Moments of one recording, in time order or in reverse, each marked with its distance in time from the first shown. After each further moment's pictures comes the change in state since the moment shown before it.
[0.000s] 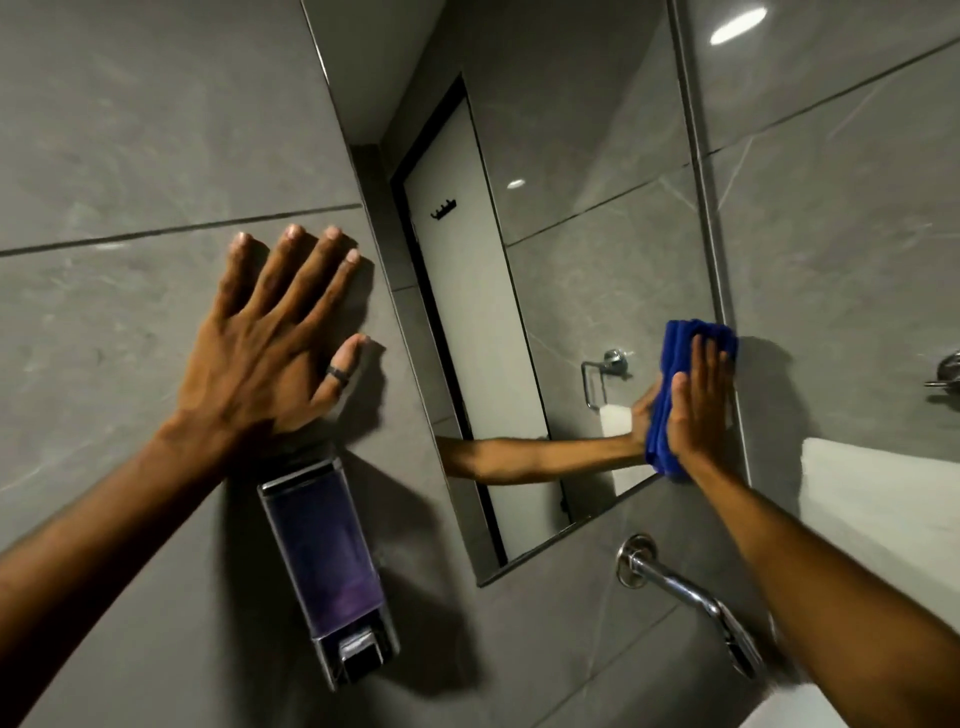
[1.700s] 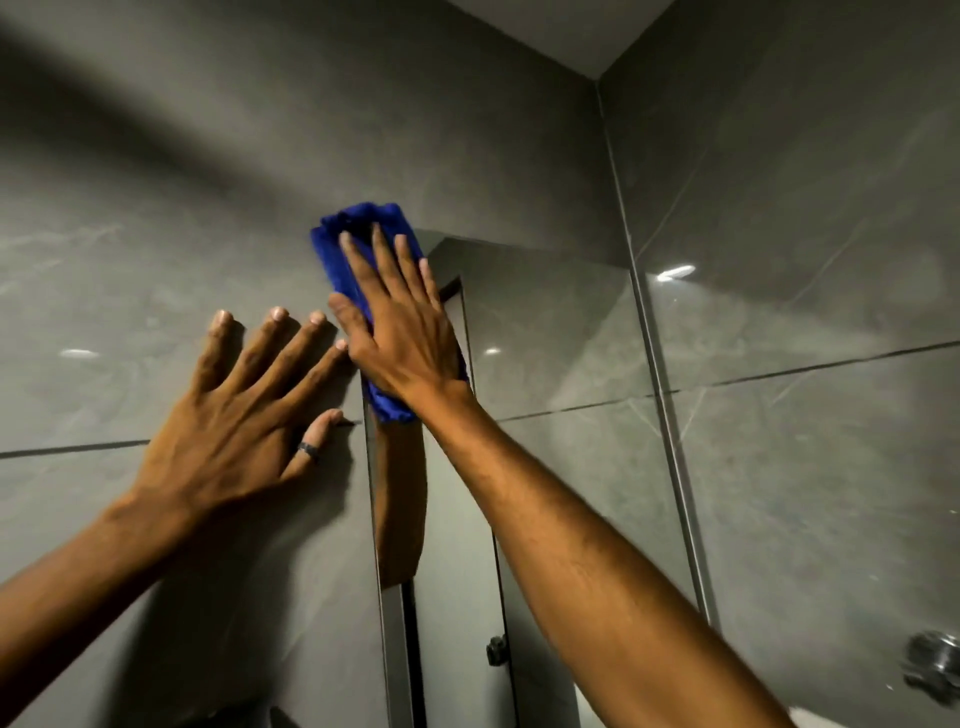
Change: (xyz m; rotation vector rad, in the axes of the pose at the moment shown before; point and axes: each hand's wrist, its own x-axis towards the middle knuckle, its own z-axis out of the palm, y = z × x) left_hand 0.087 -0.051 -0.024 0.019 0.043 -0.111; right_hand 0.105 -0.445 0.063 -0.063 -0.035 -0.924
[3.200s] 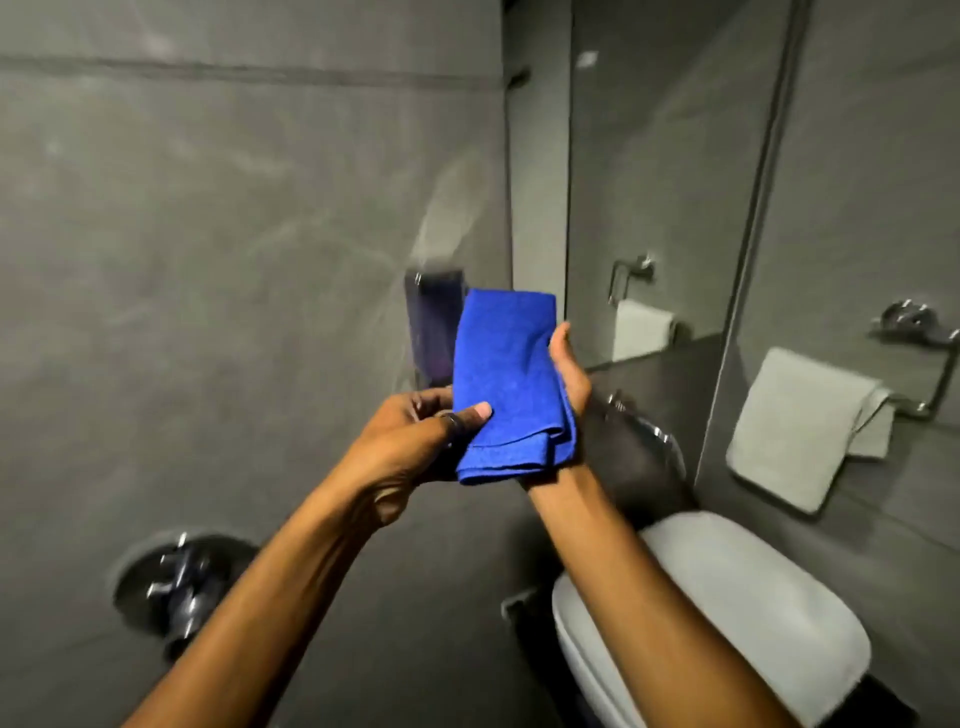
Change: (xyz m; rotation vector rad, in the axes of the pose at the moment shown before) left_hand -0.278 0.112 -0.166 -1.902 -0.865 -1.158; right_hand -0.328 -0.213 -0.154 1.935 -0.013 1.536
